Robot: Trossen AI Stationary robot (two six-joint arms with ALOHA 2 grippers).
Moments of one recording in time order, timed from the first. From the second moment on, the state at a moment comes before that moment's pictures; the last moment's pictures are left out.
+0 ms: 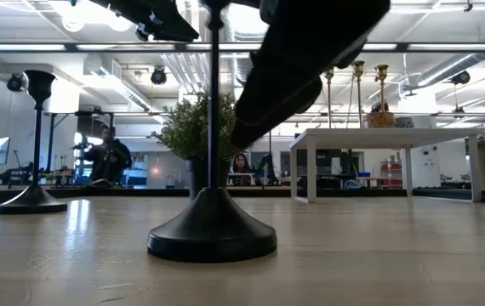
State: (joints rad) left arm 0.31 1.01 0.93 -0.06 -0.28 0.23; right arm 0.44 2.03 1.46 -0.40 0.07 0.38
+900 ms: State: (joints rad) left arm 0.31 1.01 0.93 -0.07 -0.28 0.23; right arm 0.45 1.93 1.45 -0.49 0.30 0.30
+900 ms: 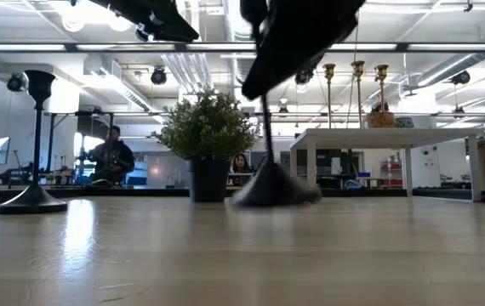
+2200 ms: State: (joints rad) left arm 0.31 1.01 0.93 -0.09 -0.28 0.23; right arm 0.31 0.78 1.05 -1.00 0.74 0.64
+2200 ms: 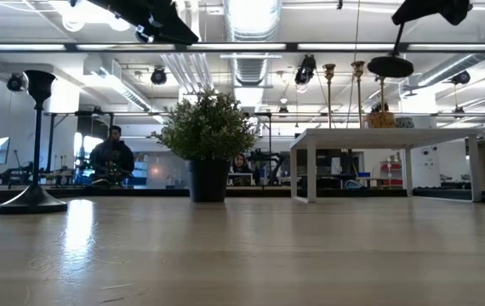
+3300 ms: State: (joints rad) left arm 0.31 1.01 0.93 -0.09 -0.28 0.23; right arm -0.33 0.82 1.22 -1.41 0.60 0.76
